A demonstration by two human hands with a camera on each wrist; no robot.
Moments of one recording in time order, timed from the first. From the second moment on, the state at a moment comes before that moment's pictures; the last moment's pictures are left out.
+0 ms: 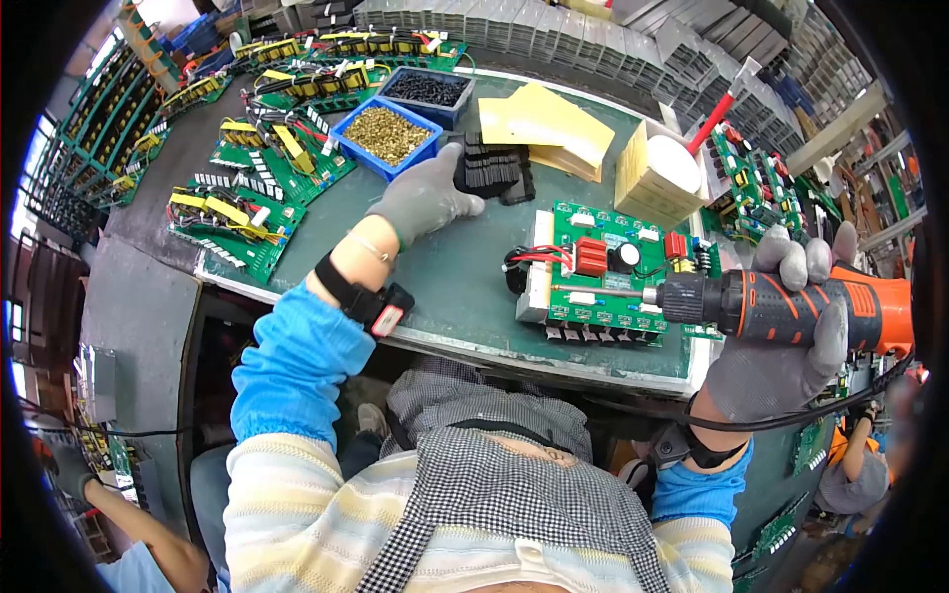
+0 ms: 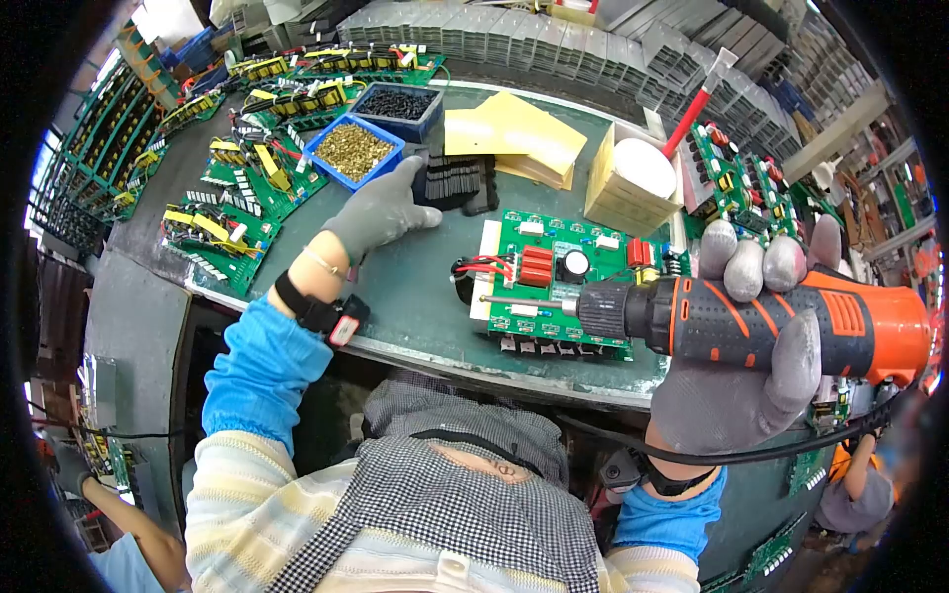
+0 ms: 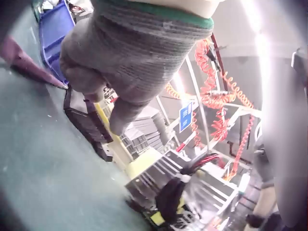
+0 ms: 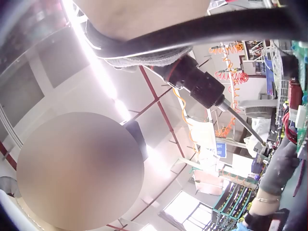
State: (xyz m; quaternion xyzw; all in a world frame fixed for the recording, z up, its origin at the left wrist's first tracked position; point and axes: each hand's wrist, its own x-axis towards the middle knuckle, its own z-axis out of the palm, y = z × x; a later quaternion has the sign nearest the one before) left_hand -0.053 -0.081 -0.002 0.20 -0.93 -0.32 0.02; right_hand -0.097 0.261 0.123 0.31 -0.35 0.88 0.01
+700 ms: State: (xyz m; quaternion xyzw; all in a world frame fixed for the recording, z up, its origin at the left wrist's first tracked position) left_hand 0.016 -0.079 0.015 0.15 -0.95 -0.28 0.01; right_hand -0.095 0.264 0.123 0.31 -0.35 0.89 0.01
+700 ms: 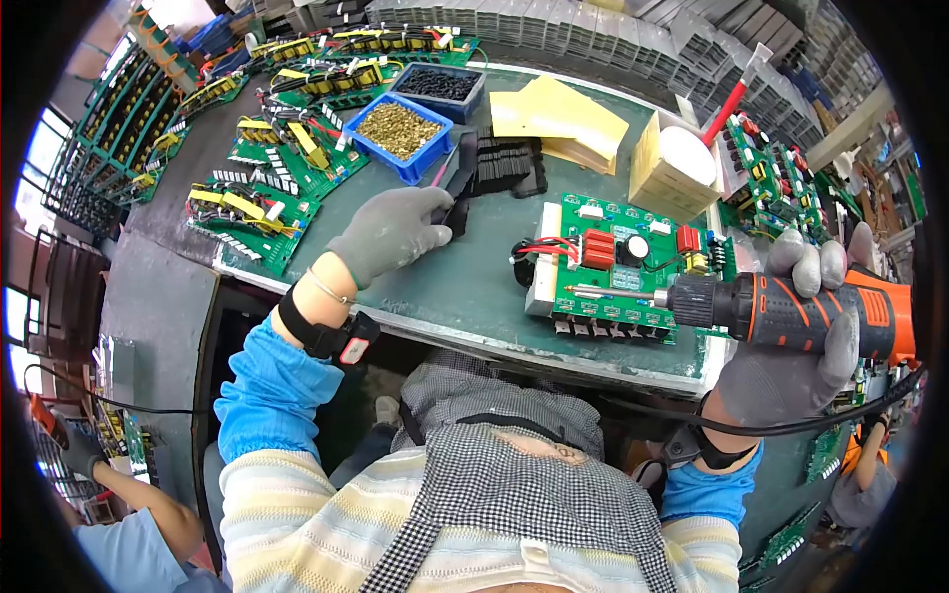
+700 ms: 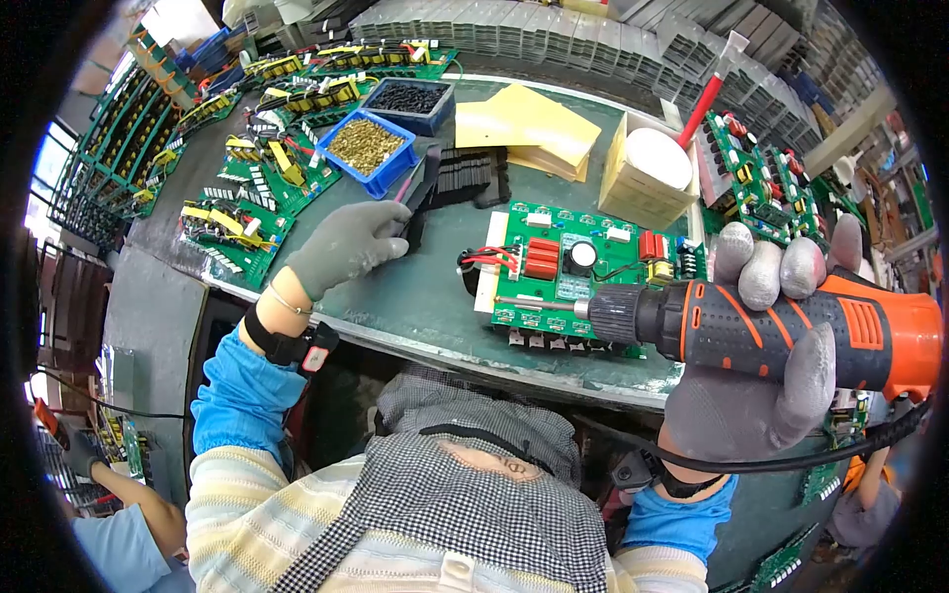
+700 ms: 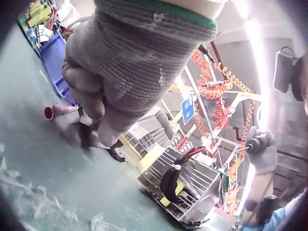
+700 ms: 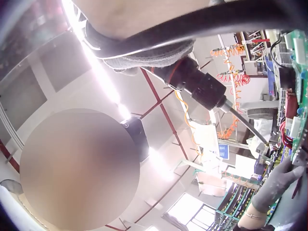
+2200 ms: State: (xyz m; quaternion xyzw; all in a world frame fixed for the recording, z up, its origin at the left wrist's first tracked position) left_hand -0.006 0.000 0.040 0.19 -0.75 -0.63 0.07; right_hand -0.092 0.277 0.132 0.33 -0.41 0.85 0.03
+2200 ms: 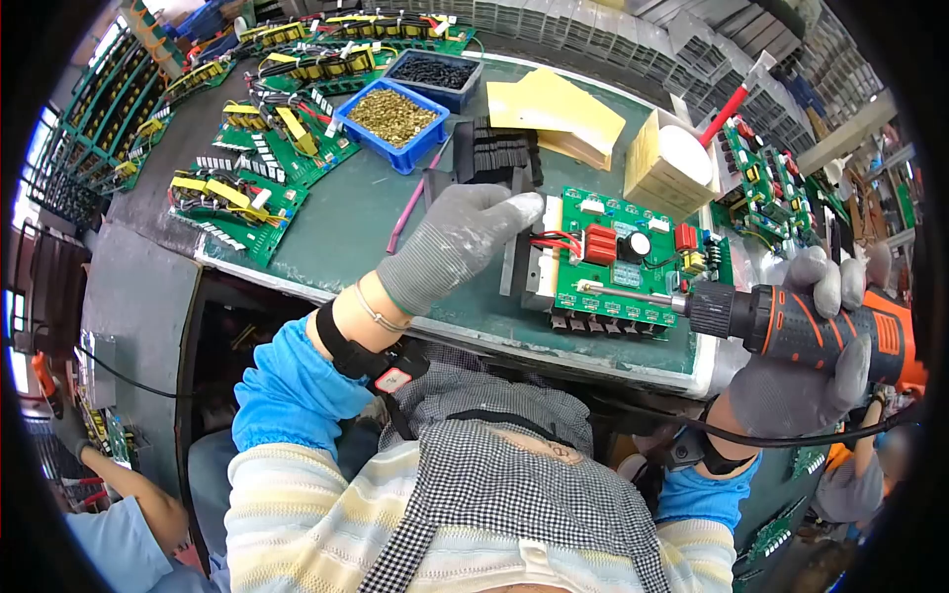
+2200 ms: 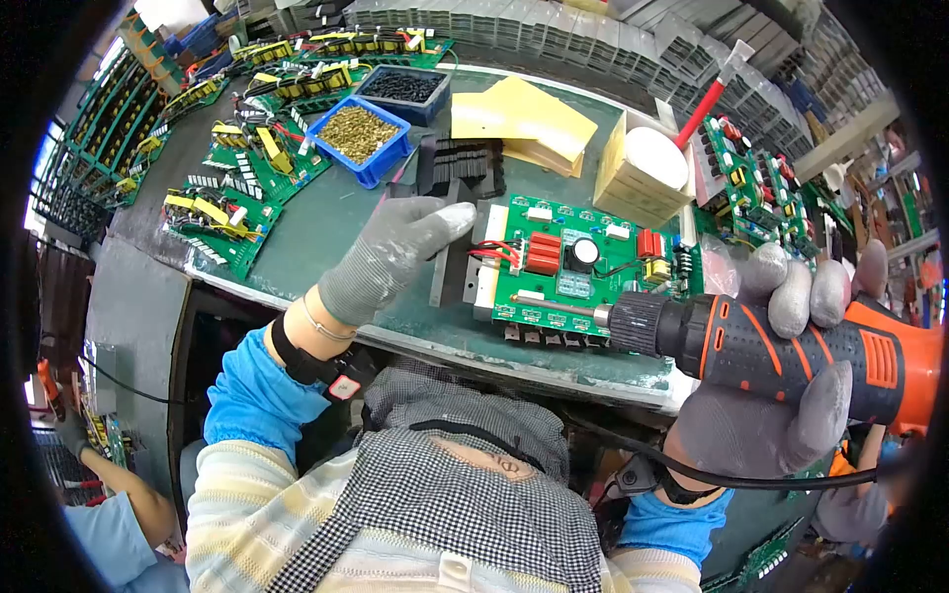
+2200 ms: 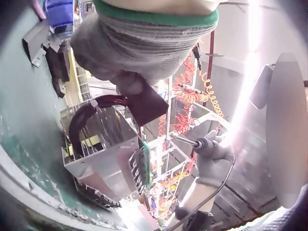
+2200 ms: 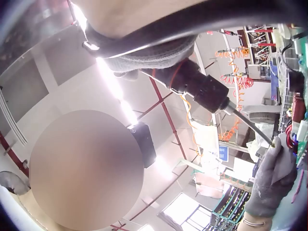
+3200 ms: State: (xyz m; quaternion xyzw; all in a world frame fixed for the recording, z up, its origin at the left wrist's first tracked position) left_hand -0.023 0.007 0.008 0.12 -0.78 -0.58 0.18; right_hand -0.132 0.178 0.121 0.38 -0.42 0.82 -0.02
